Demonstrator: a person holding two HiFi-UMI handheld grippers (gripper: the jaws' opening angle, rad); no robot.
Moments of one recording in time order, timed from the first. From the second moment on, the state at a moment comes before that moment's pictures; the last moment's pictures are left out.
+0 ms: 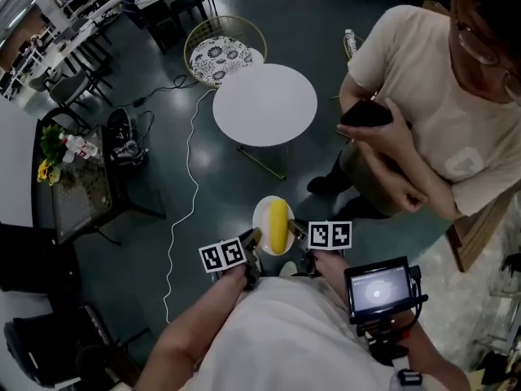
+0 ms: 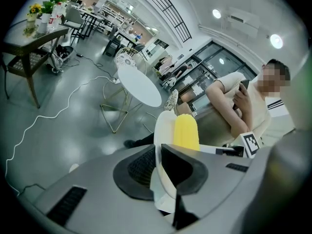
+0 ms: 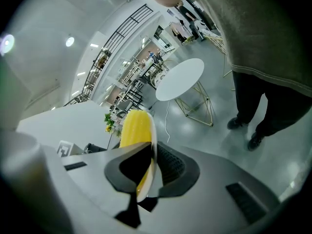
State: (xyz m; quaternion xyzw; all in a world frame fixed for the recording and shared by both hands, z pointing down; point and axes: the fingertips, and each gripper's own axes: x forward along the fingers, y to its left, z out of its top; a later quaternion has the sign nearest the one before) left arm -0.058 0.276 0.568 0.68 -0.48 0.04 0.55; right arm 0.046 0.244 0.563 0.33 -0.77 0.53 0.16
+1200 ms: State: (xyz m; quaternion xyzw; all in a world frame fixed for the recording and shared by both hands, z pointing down) left arm -0.100 0.204 0.572 0.68 -0.48 0.05 0.55; right arm 0.004 0.175 0.571 0.33 -0.75 0.54 0.15
